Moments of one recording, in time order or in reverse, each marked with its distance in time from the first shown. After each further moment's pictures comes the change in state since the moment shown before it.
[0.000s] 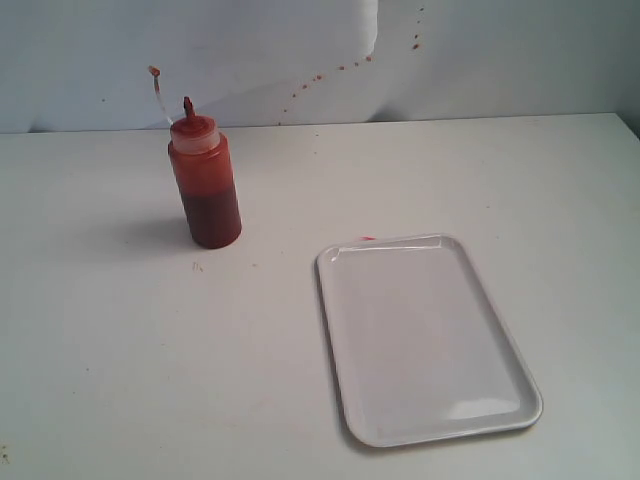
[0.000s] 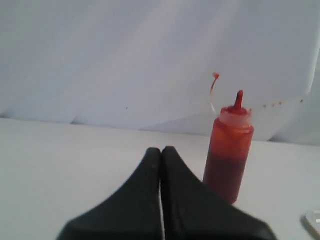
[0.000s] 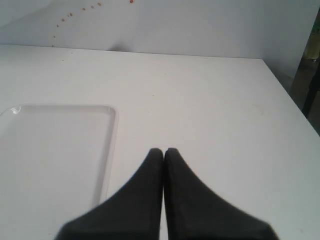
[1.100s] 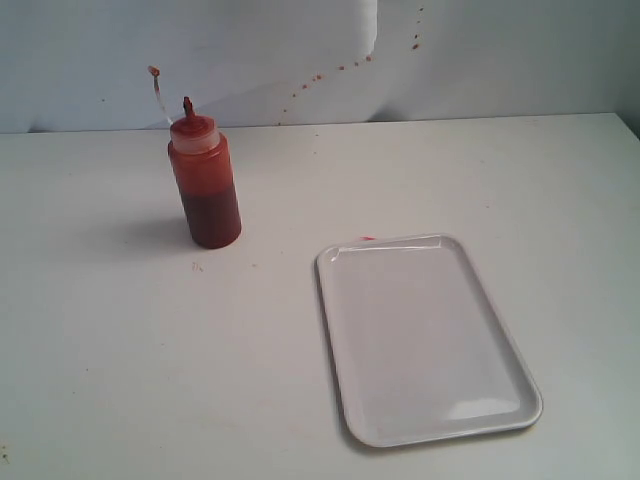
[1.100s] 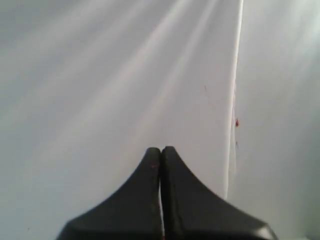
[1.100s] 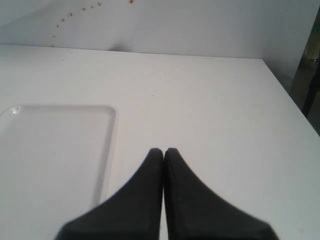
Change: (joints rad) left arm 0.000 0.667 -0.153 0.489 -0.892 -0.537; right arm 0.000 0.000 0.000 0.000 0.000 0.000
